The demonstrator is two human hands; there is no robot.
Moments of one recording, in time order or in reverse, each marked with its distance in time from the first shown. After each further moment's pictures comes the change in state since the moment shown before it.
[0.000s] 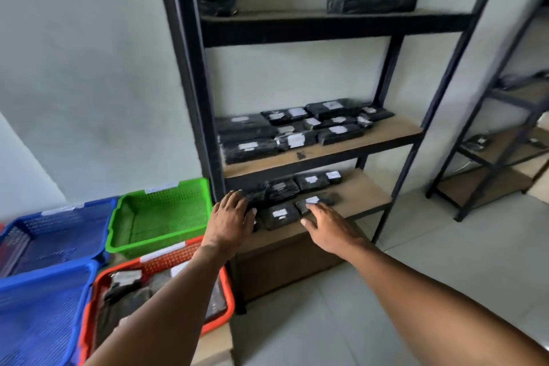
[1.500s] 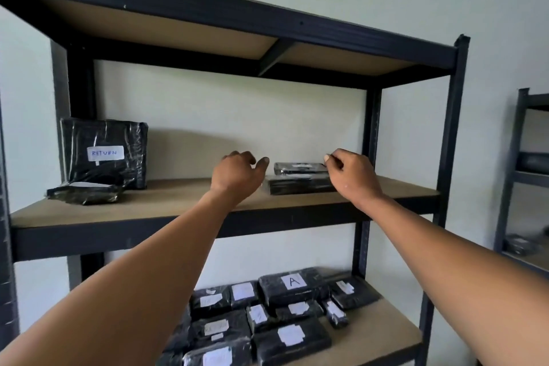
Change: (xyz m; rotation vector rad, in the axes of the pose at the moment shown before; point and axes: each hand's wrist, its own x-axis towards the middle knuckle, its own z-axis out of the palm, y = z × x) left_hand 0.530 0.213 -0.163 -0.091 0.392 -0.174; right_hand 0.344 0.111 -0.473 0.146 0.941 -0.427
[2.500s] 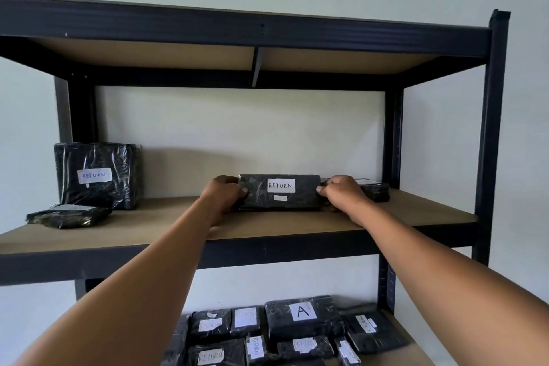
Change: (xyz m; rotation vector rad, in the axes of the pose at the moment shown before) left_hand 0.047 -0.005 0.046 -0.699 -0.119 -0.579; right_hand 0.058 0.078 0.056 0.436 -0.437 0.517
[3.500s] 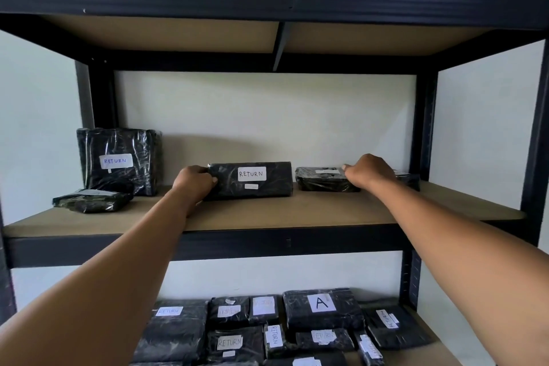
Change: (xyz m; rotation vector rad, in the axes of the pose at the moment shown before) left_hand 0.024 -0.027 -0.084 0.256 0.276 0.070; right_hand 0.031 -0.014 -0.001 -0.539 0.116 0.010
